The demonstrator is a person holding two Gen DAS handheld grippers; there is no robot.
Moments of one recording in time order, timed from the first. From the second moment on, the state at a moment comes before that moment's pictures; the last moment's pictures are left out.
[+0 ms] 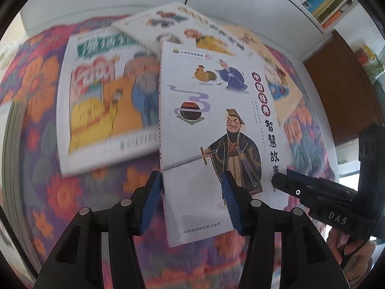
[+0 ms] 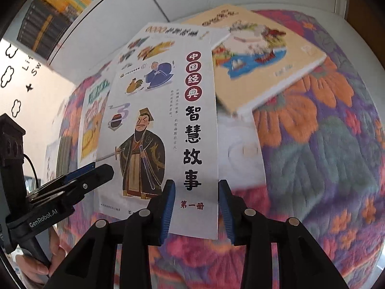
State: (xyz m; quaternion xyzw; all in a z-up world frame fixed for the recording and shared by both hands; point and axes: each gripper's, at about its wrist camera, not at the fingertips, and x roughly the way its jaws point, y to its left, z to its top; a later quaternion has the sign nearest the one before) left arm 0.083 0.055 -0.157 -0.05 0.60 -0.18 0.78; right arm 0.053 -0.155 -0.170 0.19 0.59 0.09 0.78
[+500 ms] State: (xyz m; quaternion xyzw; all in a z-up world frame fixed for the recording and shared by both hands) left arm 0.016 0.076 -0.176 -0.04 0.66 -0.21 0.72; right arm -0.032 -0.142 -0.183 0.18 0.64 0.14 0.73
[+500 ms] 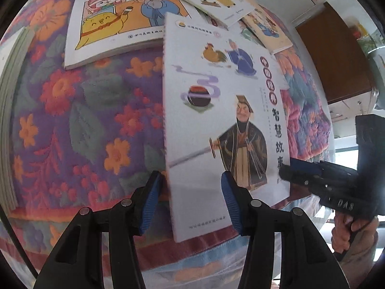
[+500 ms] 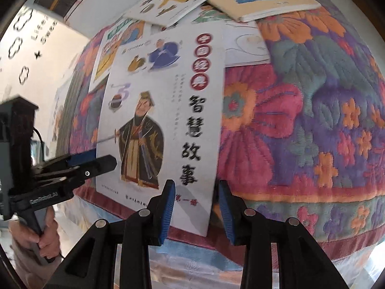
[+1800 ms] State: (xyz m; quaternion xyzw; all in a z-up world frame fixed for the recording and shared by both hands) left arm 0.079 0.083 -0.182 -0.14 0.63 -0.25 0.72; right arm 0.030 -0.176 -0.198 0.29 0.57 0.19 0.75
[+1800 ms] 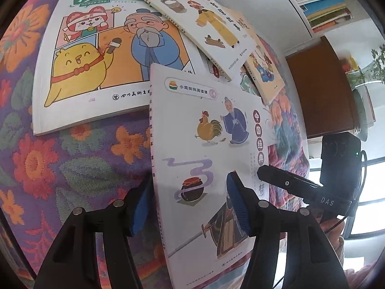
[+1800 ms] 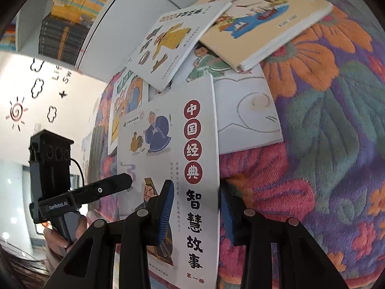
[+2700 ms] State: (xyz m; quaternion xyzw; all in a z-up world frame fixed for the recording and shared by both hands) left arm 0.064 0.066 -0.146 -0.10 0.61 -0.21 0.76; right arm 0.023 -0.161 -0.157 0.25 0.57 0.14 0.77
